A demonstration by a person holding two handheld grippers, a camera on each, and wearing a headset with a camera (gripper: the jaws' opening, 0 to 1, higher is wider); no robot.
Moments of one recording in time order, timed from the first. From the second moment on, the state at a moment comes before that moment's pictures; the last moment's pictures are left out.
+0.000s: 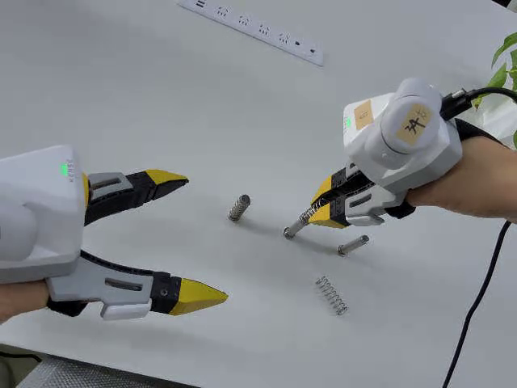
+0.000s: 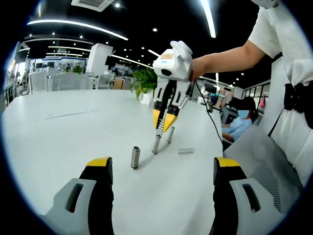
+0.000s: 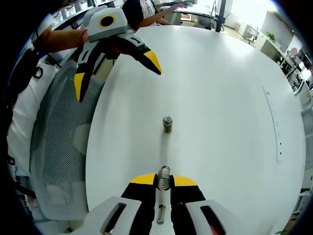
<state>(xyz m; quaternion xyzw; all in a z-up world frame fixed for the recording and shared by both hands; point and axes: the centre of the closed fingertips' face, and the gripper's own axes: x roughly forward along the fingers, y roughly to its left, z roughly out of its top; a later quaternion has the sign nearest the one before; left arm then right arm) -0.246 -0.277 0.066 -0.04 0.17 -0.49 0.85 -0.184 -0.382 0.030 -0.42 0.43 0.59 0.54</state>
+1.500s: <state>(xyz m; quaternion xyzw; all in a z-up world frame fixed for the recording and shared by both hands) -0.247 -0.280 0.064 -0.05 0.17 -0.50 0.85 -0.185 -0.381 -0.009 -0.41 0.43 0.60 0.54</state>
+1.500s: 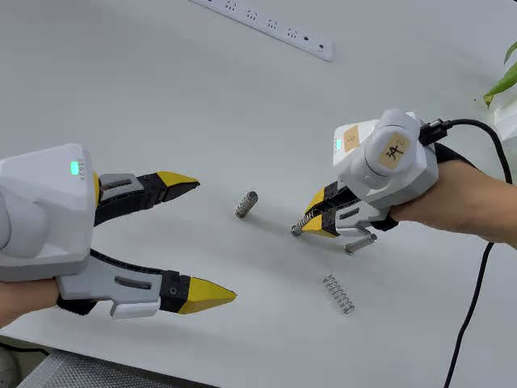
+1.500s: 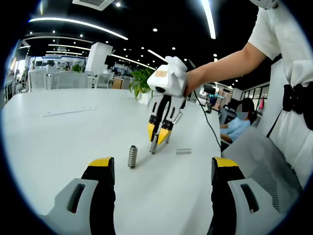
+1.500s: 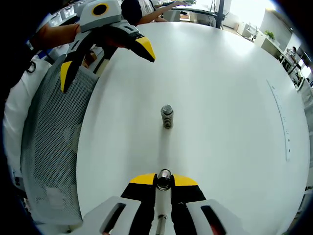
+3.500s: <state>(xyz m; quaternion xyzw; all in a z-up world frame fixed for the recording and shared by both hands) -0.266 -0.279 0.084 0.02 0.19 -0.52 0.83 -0.203 -0.413 0.083 -0.26 0.33 0.54 0.73</state>
